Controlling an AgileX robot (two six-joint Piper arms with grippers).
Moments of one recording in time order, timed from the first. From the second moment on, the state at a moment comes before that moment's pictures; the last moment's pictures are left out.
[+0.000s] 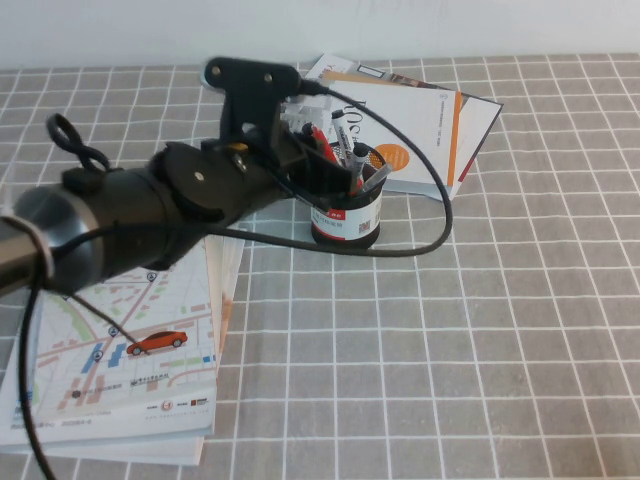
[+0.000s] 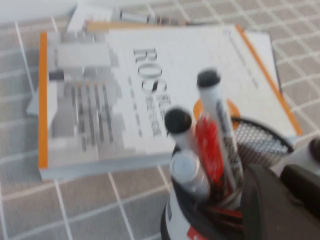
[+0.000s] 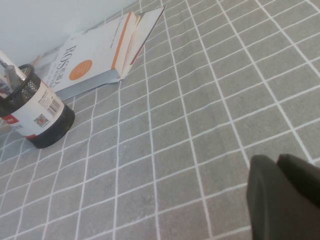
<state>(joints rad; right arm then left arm) -0.04 -0.01 0.03 0.42 0.39 0.11 -0.60 1.74 -1.17 -0.98 -0.05 0.89</state>
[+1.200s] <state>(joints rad) -0.04 -0.01 0.03 0.42 0.39 0.11 -0.60 1.34 -1.33 0.05 1.08 0.09</state>
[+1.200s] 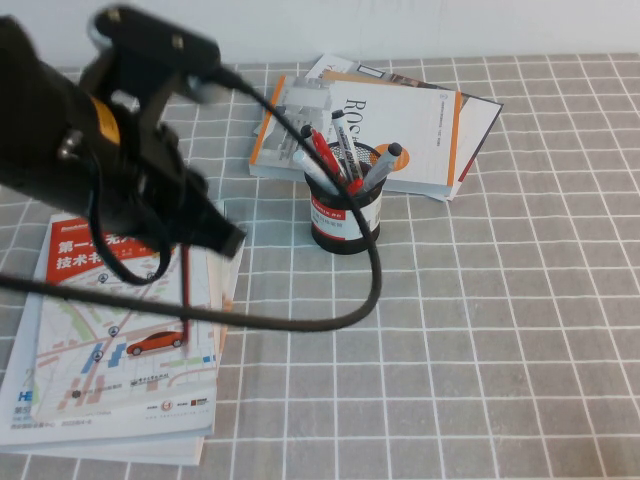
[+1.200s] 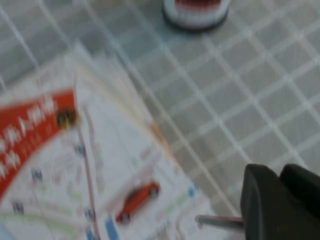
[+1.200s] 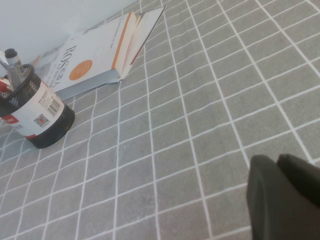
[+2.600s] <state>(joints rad) -0.04 -0.01 0.03 0.42 0.39 0.11 -0.50 1.90 -1.37 -0.21 0.75 0.05</state>
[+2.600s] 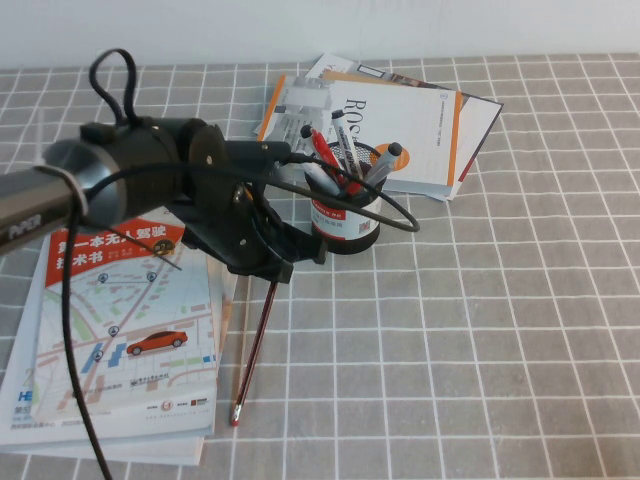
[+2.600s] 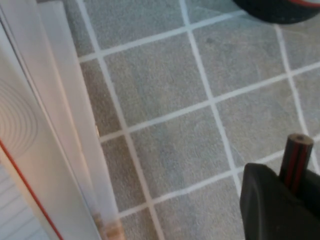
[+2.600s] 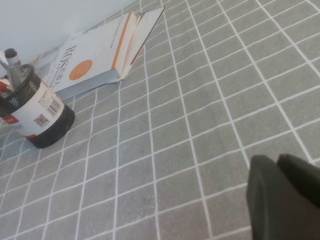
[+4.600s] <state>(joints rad) -0.04 -0.01 0.03 0.42 0.39 0.11 -0.43 1.25 -1.17 -0.06 0.83 0.11</state>
